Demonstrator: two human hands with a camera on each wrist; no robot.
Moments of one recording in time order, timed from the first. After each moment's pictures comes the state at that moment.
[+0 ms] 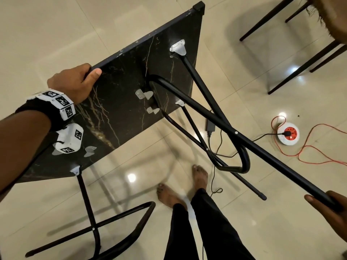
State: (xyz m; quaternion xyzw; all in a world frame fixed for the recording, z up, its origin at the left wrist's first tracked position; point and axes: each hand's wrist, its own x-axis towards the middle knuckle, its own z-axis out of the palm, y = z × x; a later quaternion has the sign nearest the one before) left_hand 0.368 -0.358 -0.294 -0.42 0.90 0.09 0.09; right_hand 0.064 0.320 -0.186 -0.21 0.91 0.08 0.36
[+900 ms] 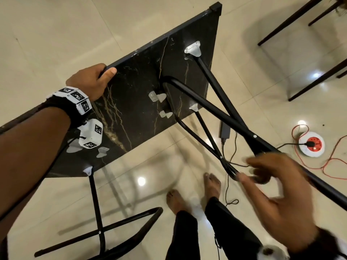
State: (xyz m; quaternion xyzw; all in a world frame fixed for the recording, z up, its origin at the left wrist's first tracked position) left_hand 0.365 -0.373 -0.297 -0.44 0.88 0.14 0.07; right_hand 0.201 0.074 -0.175 -0.43 0.80 -0.39 0.17
